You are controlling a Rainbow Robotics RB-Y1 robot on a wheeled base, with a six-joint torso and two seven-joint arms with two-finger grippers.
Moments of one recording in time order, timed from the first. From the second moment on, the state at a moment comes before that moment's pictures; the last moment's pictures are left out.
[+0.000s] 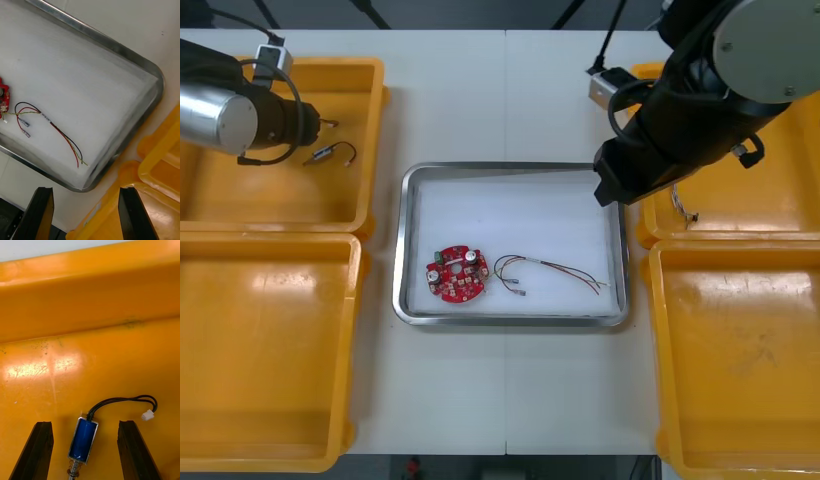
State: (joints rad) right arm -0.92 -0.72 0.39 -1.89 -1.05 1.85 1.14; left arm -0.88 0.84 -0.56 -1.01 0.83 0.69 -1.41
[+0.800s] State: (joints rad) right arm -0.81 -0.81 0.16 -1.76 -0.98 1.87 0.94; left arm -0.89 0.83 -0.60 -0.96 0.92 0.69 -1.49
